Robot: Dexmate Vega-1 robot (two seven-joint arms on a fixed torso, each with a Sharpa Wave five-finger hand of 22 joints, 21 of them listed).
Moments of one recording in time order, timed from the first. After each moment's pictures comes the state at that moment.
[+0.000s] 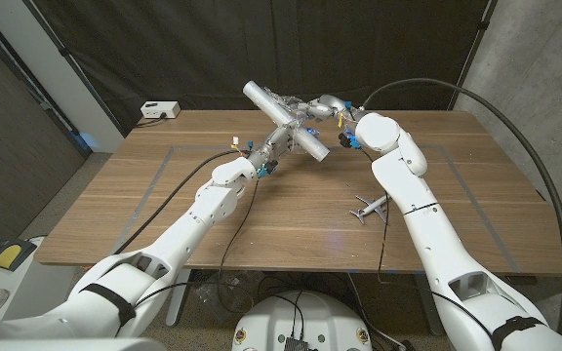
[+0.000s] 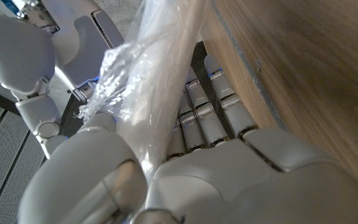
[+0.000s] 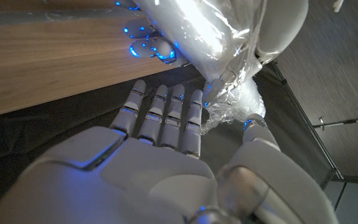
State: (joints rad) left arm 0.64 0.25 0.46 -1.17 -0.51 -0.15 -0.38; left_hand 0.54 0.05 0.51 0.06 0.20 0.82 0.02 0.71 0.37 0.81 -0.08 0.33 0.31 0.81 -0.10 0.24 0.20 0.69 0.04 0.39 0.19; right arm -0.78 -0.11 -0.24 -1.79 -0.61 -0.23 0.54; right_hand 0.37 0.04 0.36 -0.10 0.18 0.56 -0.01 0.24 0.19 0.51 0.03 0.25 0.19 0.39 0.03 0.19 0.19 0.27 0.12 0.27 0.21
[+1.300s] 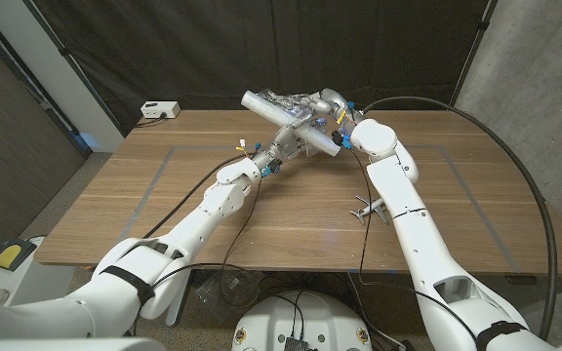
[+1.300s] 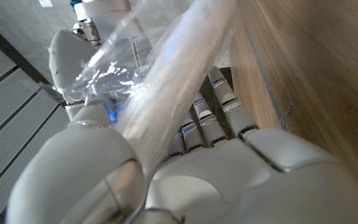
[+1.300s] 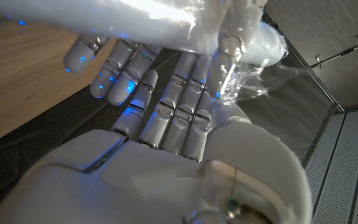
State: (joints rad) left arm 0.53 0.12 0.41 -0.86 -0.70 -0.23 -0.70; left_hand 0.58 -0.19 0.38 0.01 0.20 0.29 -0.11 0.48 0.24 0.41 -0.11 0.18 0.28 0.40 -0.04 0.18 0.19 0.53 0.08 0.31 0.19; right arm -0.80 -0.02 -0.21 -1.73 -0.47 -0.19 0.38; right_hand 0.77 0.18 0.41 -0.14 0.18 1.03 -0.07 0.46 0.25 1.09 -0.08 0.53 0.32 0.90 -0.12 0.49 0.40 0.46 -0.01 0.42 0.26
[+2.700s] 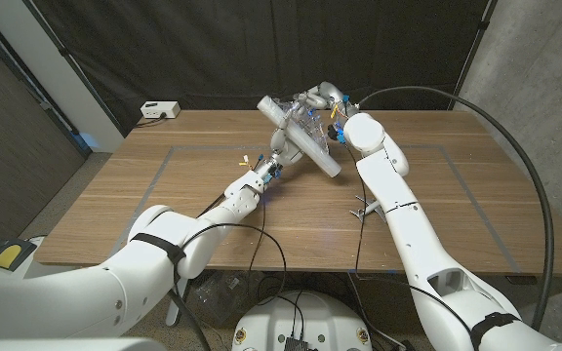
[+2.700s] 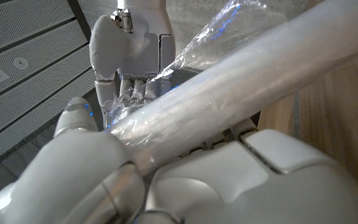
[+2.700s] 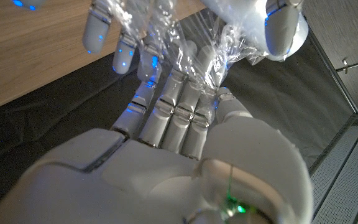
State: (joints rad) left arm 0.41 -0.04 0.31 -0.44 -0.90 -0.27 -1.01; left_hand 0.58 -0.18 0.16 -0.07 0.29 0.20 -0.13 0.39 0.21 0.33 -0.11 0.21 0.25 0.32 -0.04 0.20 0.19 0.50 0.09 0.26 0.19; right arm -0.76 -0.01 -0.27 -1.73 -0.59 -0.25 0.26; right_hand 0.87 0.17 0.42 -0.15 0.18 1.05 -0.04 0.52 0.31 1.18 -0.08 0.58 0.39 0.99 -0.15 0.59 0.51 0.52 -0.04 0.51 0.30
